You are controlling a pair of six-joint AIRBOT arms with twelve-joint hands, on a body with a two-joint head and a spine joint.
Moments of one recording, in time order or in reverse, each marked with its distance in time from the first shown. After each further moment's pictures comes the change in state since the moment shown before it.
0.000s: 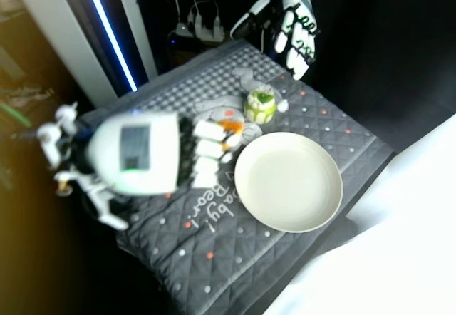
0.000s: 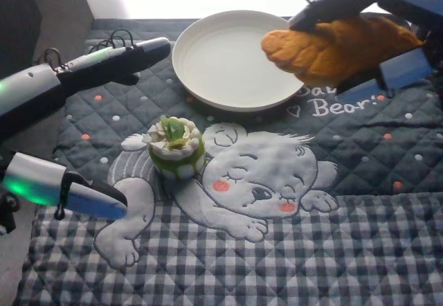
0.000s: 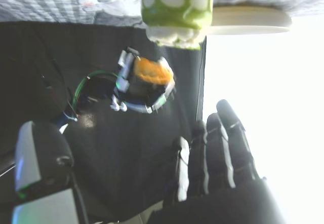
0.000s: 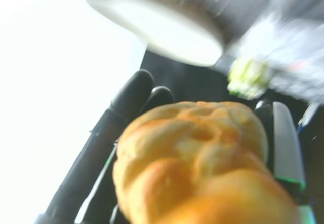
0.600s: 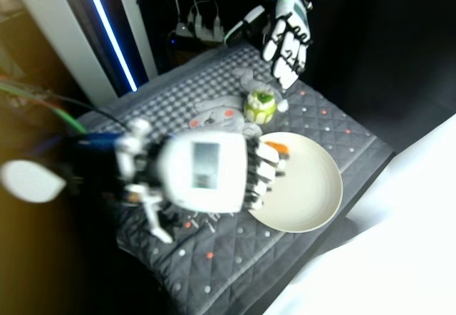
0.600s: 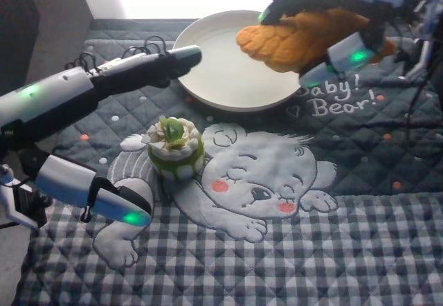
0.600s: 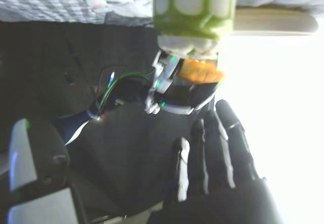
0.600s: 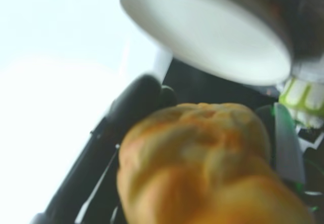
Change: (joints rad) left arm -0.064 -0.088 0.064 0.084 0.007 -0.048; right arm 0.114 -0.217 0.223 -0.041 -0.243 -0.002
